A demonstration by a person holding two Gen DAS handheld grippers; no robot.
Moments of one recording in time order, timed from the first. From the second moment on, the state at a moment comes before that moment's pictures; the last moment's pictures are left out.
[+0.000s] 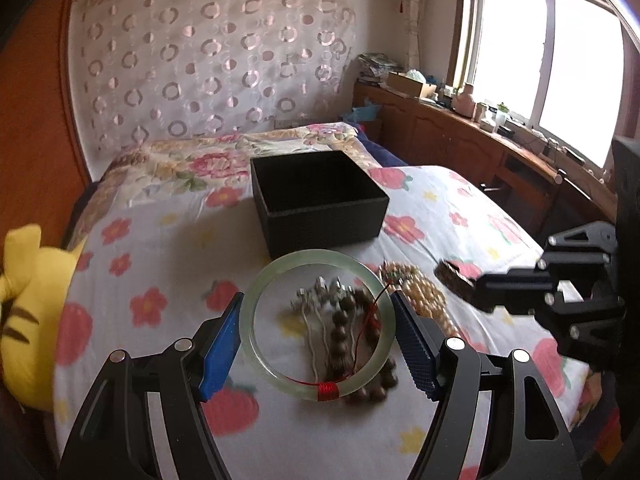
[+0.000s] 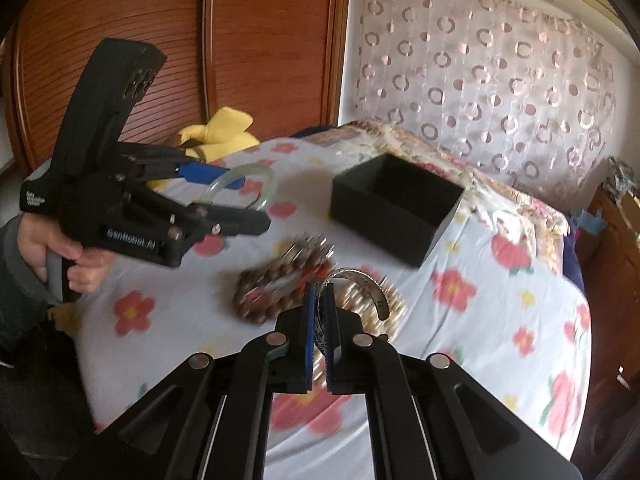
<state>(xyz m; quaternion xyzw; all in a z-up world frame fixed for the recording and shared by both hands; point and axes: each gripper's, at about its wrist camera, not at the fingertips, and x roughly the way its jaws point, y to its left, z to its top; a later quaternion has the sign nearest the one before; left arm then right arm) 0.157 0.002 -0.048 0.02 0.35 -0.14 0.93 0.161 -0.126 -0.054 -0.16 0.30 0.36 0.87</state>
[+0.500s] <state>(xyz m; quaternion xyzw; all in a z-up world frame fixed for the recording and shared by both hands) 0.228 0.012 -0.031 0.01 0.35 -0.12 0.93 0.286 -0.115 -0.030 -0.12 0.30 0.37 0.87</state>
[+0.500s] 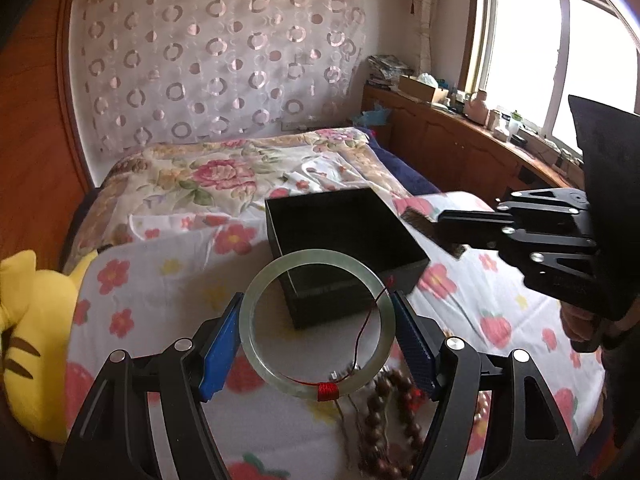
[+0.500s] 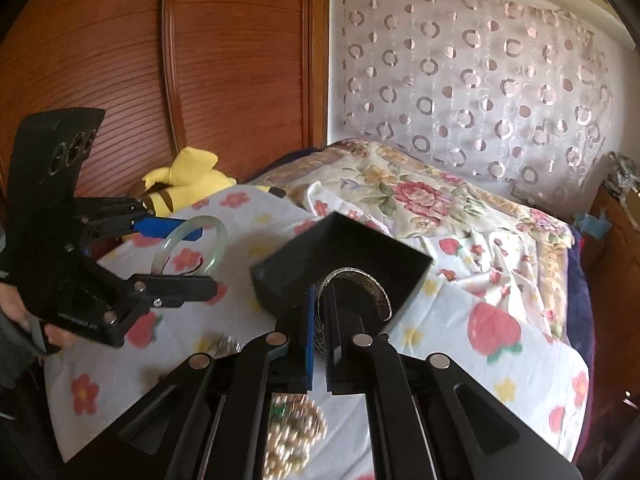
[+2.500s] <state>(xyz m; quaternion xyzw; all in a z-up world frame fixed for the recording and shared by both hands) 0.226 0.016 -0.051 -0.01 0.36 -0.11 0.93 0.225 -0.174 -0.080 -0.07 0.35 0.30 0.88</state>
